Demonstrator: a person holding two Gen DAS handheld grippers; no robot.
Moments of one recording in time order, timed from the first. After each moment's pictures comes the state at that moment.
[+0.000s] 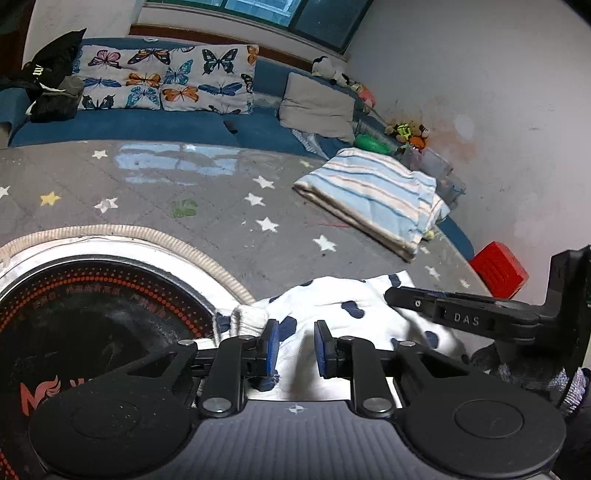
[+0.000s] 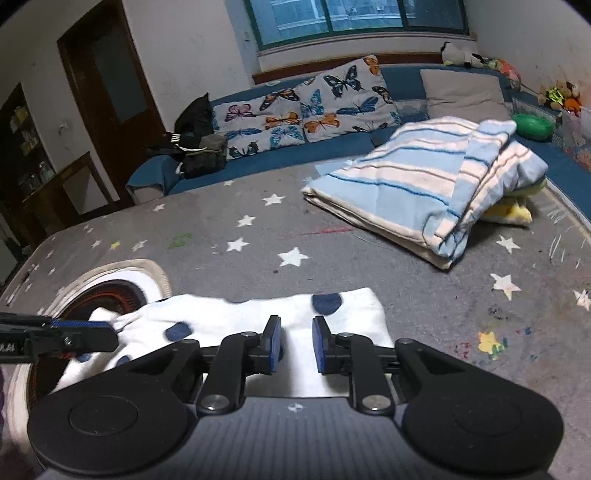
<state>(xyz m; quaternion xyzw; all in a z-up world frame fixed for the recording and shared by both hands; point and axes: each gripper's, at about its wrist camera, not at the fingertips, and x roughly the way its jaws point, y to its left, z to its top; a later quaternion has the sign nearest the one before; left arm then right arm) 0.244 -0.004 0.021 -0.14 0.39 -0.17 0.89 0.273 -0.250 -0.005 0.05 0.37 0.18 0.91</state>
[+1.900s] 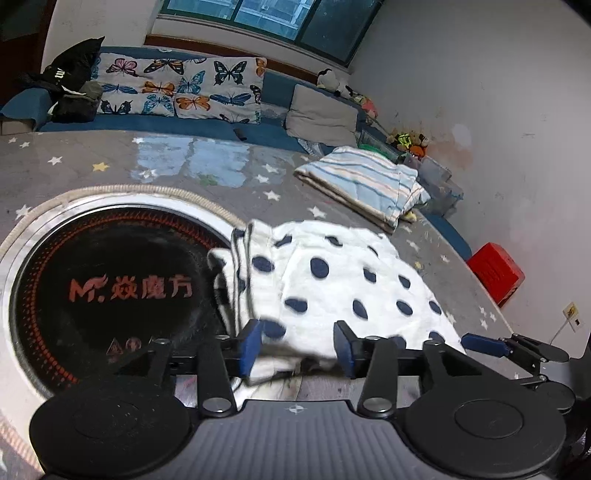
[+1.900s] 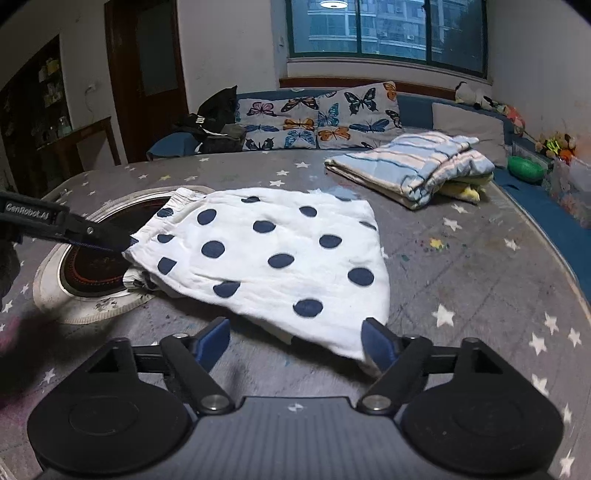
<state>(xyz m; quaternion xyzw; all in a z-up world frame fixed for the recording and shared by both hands) 0.142 0.025 0.020 -0.14 0.38 -0.16 0.90 0.113 -0.267 0.002 -0.03 0.34 0.18 0.92</state>
